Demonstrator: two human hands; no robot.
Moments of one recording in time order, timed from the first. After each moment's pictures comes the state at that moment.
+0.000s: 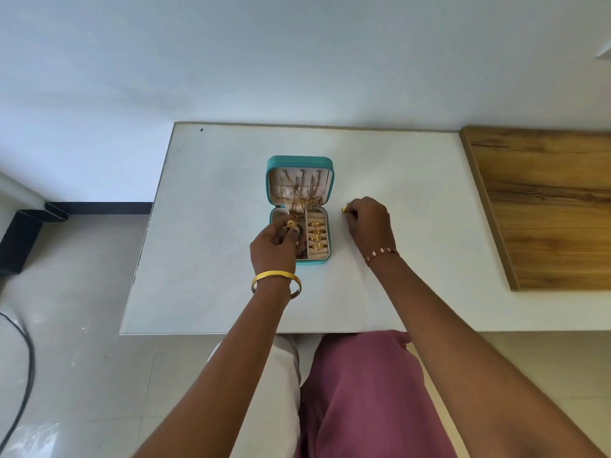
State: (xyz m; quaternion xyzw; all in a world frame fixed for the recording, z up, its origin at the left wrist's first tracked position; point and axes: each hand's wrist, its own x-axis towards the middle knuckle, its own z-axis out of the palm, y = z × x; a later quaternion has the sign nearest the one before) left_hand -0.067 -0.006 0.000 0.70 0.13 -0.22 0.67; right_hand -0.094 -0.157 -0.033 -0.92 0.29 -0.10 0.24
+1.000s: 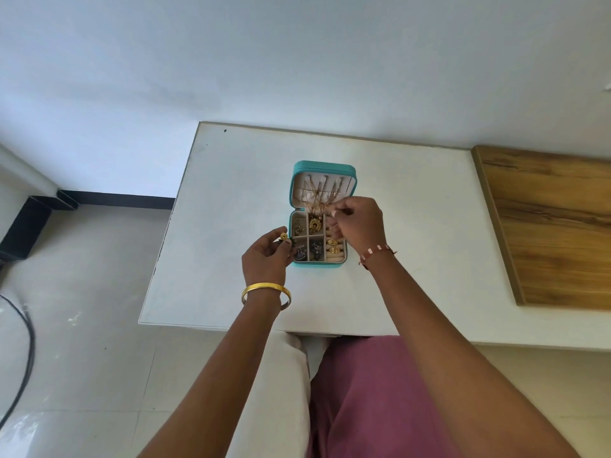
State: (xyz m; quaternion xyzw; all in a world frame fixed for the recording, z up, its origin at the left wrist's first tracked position) left_hand -0.061 0.036 -0.004 0.68 0.15 -0.21 0.68; right_hand -0.074 -0.102 0.016 -0.80 0.35 -0.09 0.47
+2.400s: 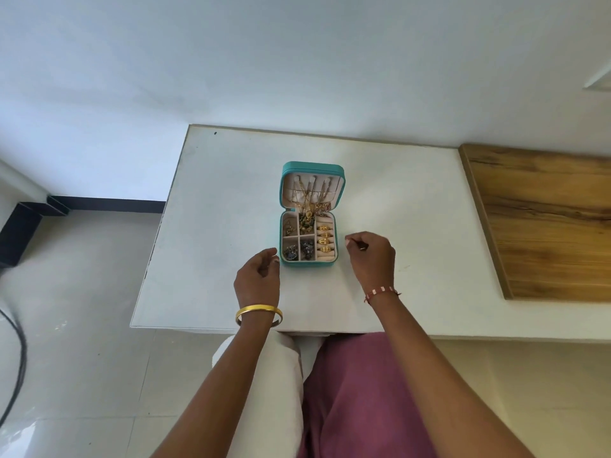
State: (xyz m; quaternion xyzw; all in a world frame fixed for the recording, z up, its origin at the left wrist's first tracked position) left_hand -0.083 0.046 -0.019 0.80 0.09 -0.17 0.57; right_hand -0.129 -0.104 -0.012 -0.82 0.40 -0.13 0.39
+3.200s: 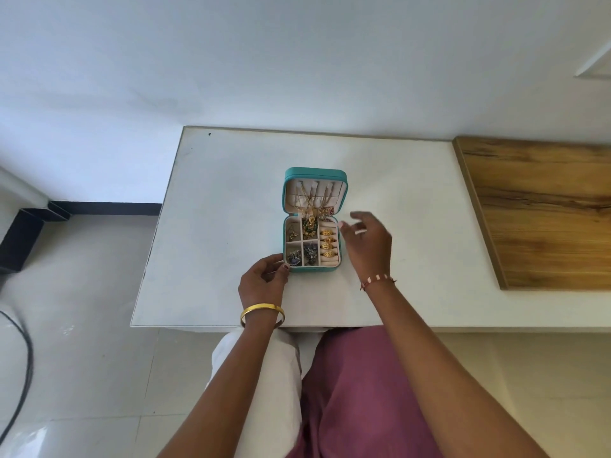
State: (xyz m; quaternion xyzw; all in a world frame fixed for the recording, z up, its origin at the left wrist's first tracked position) left_hand -0.095 0.043 -0.026 0.78 0.09 -0.21 0.58; right_hand -0.125 -0.111 -0.009 -0.80 0.40 -0.17 0.43
